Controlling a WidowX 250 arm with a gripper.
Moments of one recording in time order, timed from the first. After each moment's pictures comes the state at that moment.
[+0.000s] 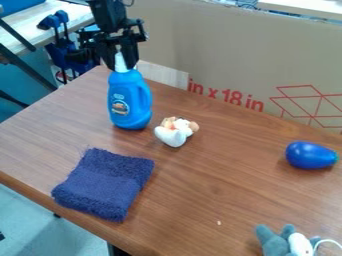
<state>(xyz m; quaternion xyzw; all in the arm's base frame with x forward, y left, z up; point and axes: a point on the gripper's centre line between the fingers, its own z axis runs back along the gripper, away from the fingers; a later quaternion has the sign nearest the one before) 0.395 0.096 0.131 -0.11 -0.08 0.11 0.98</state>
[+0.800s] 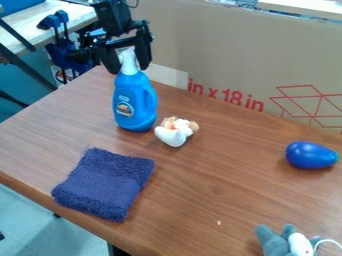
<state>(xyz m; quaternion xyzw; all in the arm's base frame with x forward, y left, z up) 0.393 0.100 0.138 -0.14 -0.10 0.14 0.98</state>
